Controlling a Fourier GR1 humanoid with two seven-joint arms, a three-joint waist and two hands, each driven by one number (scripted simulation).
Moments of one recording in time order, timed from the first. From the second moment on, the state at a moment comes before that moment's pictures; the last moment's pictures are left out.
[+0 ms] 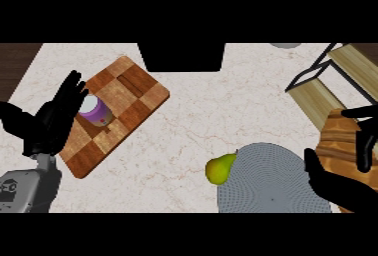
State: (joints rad) left arm -0.23 0.27 0.06 -1.51 0.17 0.04 0.22; right arm -0.29 -0.06 0.08 -2.36 1.10 0.45 0.83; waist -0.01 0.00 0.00
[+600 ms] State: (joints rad) left arm -0.23 0.26 0.07 -1.49 0.16 0.04 0.20; right arm -0.37 -0.17 -0.54 -2.23 0.65 0.53 0.60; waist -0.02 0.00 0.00
